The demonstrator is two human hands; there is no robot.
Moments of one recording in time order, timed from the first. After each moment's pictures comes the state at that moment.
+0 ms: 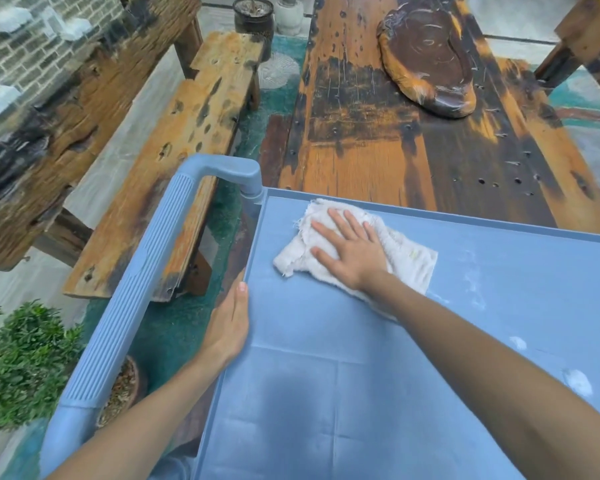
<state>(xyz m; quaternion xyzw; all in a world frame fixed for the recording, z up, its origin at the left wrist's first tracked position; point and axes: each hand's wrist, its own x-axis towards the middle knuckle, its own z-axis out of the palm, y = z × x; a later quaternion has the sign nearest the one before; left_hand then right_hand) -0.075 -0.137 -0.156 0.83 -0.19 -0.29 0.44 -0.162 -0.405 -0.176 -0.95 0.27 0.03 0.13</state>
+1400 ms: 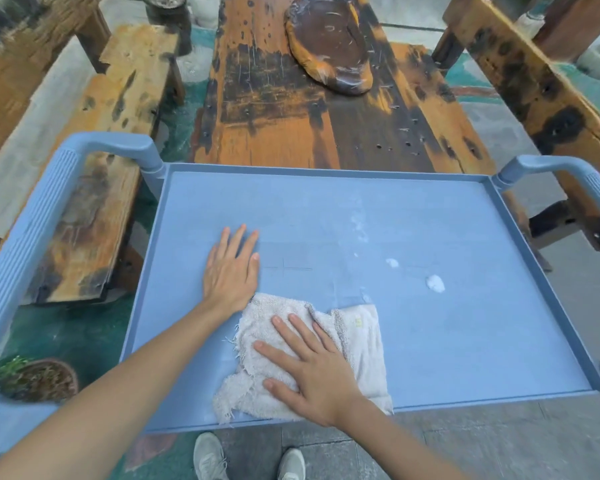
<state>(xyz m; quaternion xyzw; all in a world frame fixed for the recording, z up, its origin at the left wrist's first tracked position) -0.189 -0.223 -0.156 0.86 -0.48 -0.11 0.15 -0.440 -0.225 -0.163 -0.97 0.19 0.02 0.17</state>
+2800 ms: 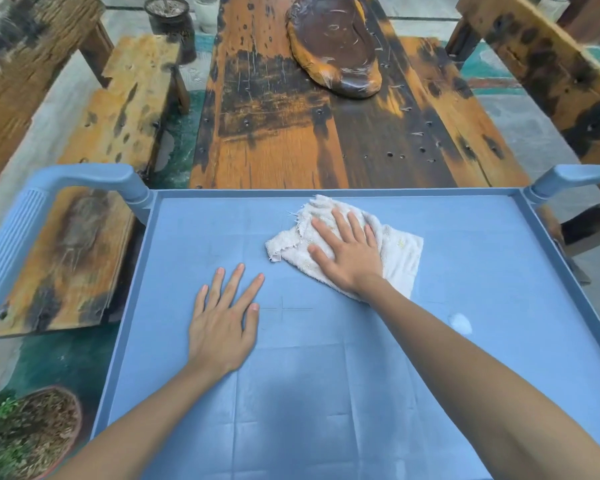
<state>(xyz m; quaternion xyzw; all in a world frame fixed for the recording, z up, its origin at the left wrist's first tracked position) -0.189 -0.225 -0.188 0.87 -0.48 -0.05 0.08 -0.329 -0.474 -0.176 -0.91 0.39 0.01 0.14</state>
